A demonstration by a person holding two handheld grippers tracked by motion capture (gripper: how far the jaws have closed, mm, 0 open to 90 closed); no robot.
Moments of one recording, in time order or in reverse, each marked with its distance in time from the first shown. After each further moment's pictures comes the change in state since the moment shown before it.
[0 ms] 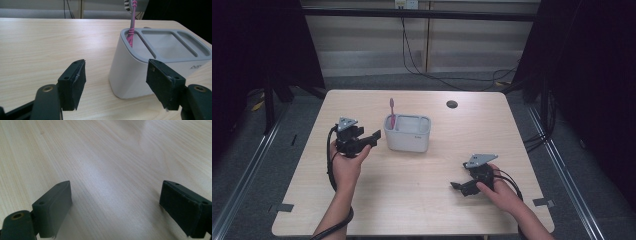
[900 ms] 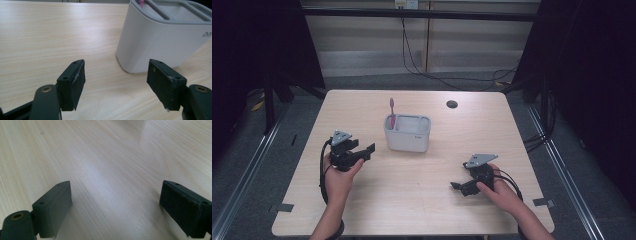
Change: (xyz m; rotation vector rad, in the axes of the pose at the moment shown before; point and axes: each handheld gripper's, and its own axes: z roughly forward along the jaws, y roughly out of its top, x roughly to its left) left arm 0.017 -0.039 -0.010 0.035 -0.008 0.010; right arm 0.000 0.000 0.000 -0.001 0.001 -0.001
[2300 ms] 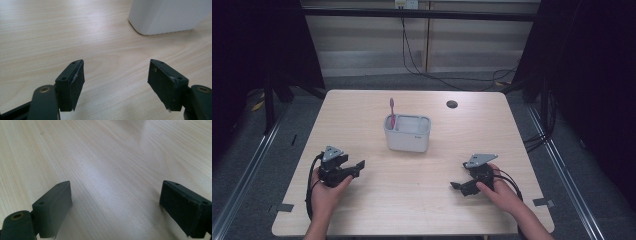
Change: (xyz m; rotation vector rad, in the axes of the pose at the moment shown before) left arm 0.022 -0.042 -0.020 0.092 0.017 0.068; right arm 0.000 0.000 0.000 0.001 0.001 -0.001
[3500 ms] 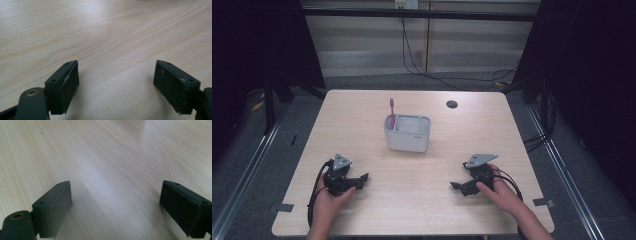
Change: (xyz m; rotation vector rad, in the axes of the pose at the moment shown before) left arm -0.009 -0.020 0.009 0.127 0.002 0.131; right arm 0.000 0.000 0.000 0.000 -0.002 0.002
